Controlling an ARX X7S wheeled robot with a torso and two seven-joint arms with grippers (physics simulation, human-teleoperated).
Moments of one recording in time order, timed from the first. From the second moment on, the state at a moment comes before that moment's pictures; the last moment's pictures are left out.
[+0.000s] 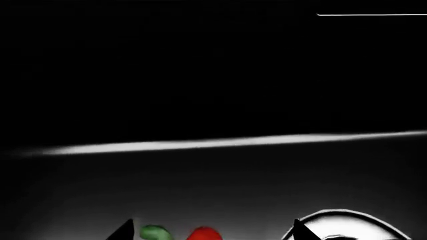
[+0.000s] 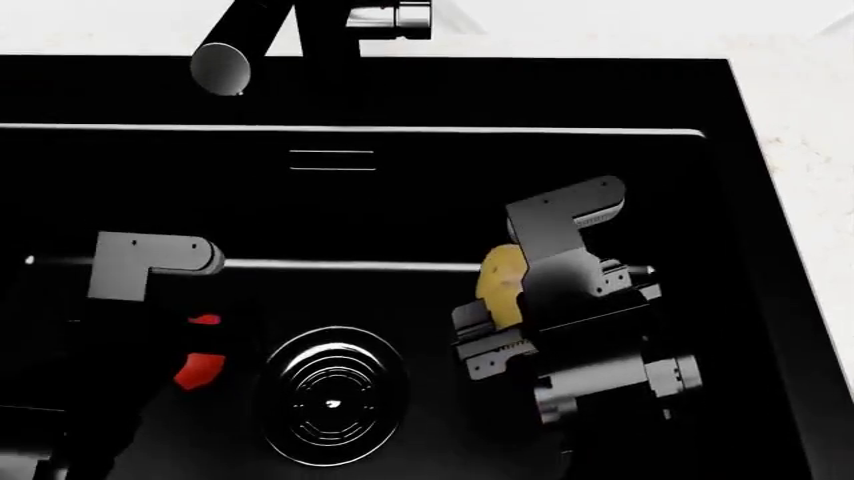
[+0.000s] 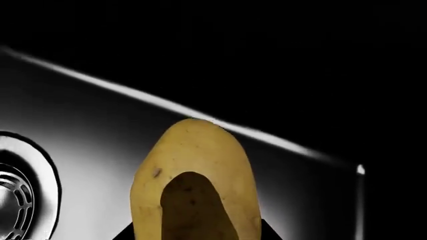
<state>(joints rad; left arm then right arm) -0.96 -0.14 0.31 -0.94 -0.35 -0.38 0.01 1.26 0.04 -0.34 1.31 0.02 0.51 -0.25</state>
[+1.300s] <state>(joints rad) -0.91 -0.12 0.05 -0.41 -0.09 -0.77 0.11 1.11 0.15 -0.22 0.46 0.11 0.86 -0.26</state>
